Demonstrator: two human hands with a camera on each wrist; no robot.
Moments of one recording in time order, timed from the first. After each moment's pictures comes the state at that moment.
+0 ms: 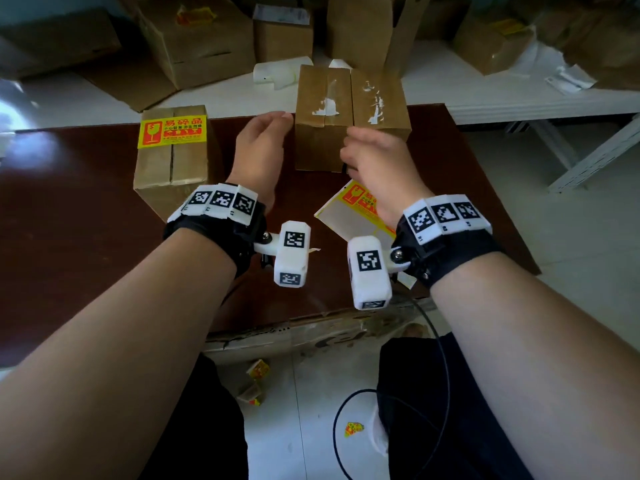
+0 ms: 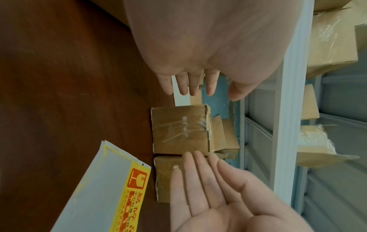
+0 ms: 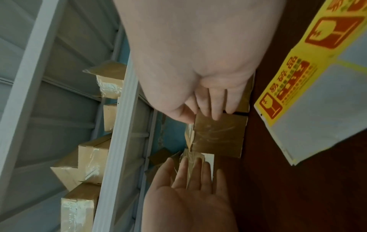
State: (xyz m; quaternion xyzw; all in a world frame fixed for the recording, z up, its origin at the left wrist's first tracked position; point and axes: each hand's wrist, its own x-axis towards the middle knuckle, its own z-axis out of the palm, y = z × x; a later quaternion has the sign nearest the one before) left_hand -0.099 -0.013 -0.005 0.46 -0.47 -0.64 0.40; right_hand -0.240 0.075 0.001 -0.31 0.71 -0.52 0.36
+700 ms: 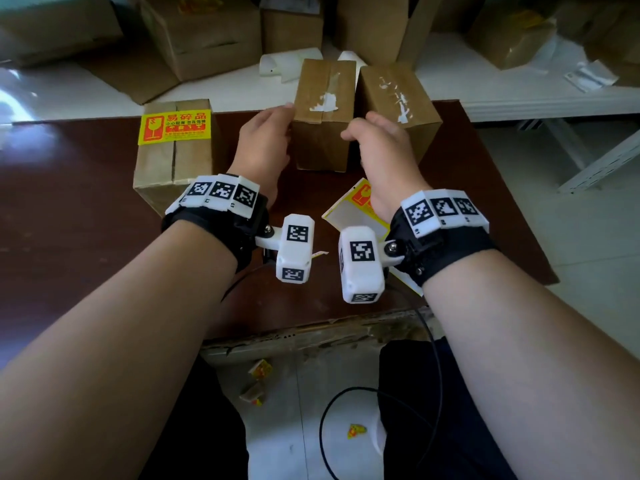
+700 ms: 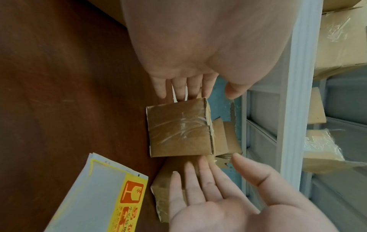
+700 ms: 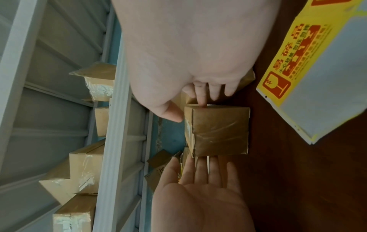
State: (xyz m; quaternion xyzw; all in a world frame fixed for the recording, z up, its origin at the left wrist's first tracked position) left_hand -0.100 -0.042 -0.018 0.46 -0.45 -0.66 0.38; right_hand -0.229 0.054 0.008 -0.25 0.68 -0.56 0.39
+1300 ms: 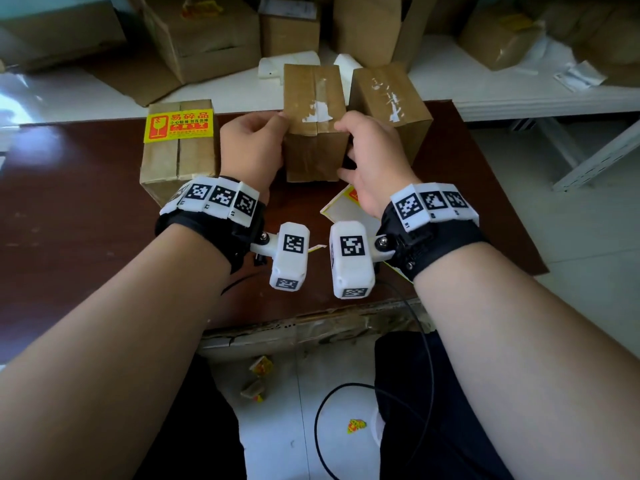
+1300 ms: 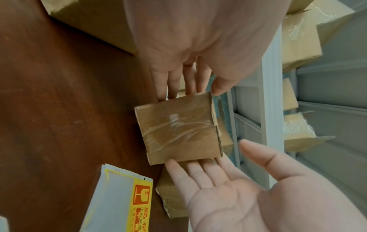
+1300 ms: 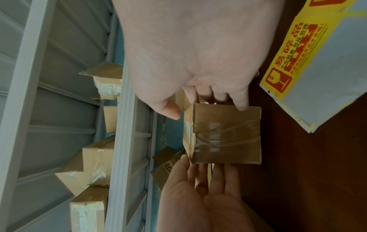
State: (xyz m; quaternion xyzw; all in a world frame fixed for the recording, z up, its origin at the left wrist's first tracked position) left_hand -0.085 -0.032 -0.019 0.47 -0.50 -0.57 0.44; right_hand -0.217 0.053 0.009 -0.23 0.65 -0.59 0.43
